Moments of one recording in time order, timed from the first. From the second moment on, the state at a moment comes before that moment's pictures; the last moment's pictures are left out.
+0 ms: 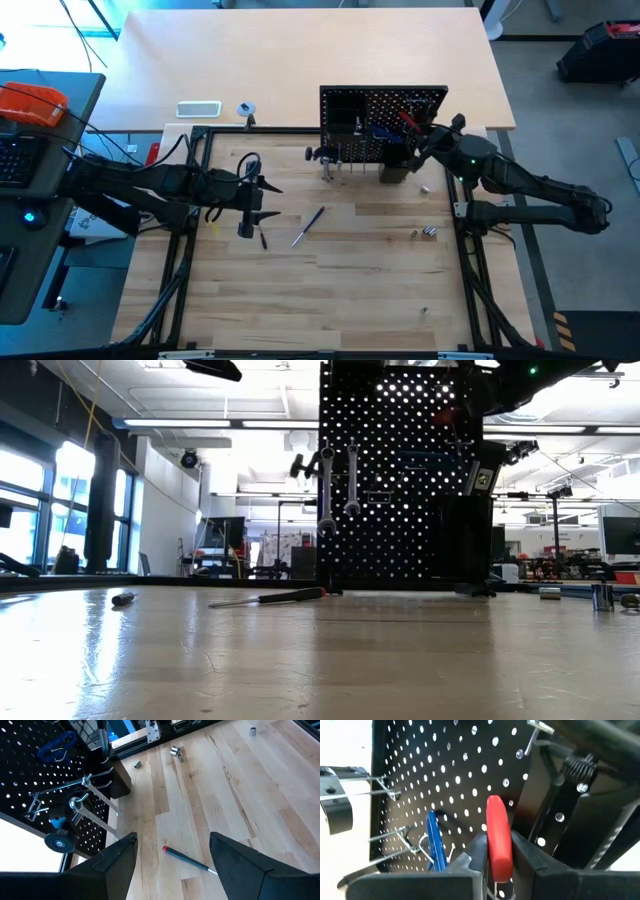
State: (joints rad) left arm -0.16 1.04 1.01 -0.53 -0.27 0.27; right arm -0.32 0.73 0.70 -0.11 0.60 -0.32
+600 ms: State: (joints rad) left arm -0.16 1.04 1.01 -0.53 -0.27 0.27; right arm -0.32 0.73 0.70 -0.25 0.65 -0.25
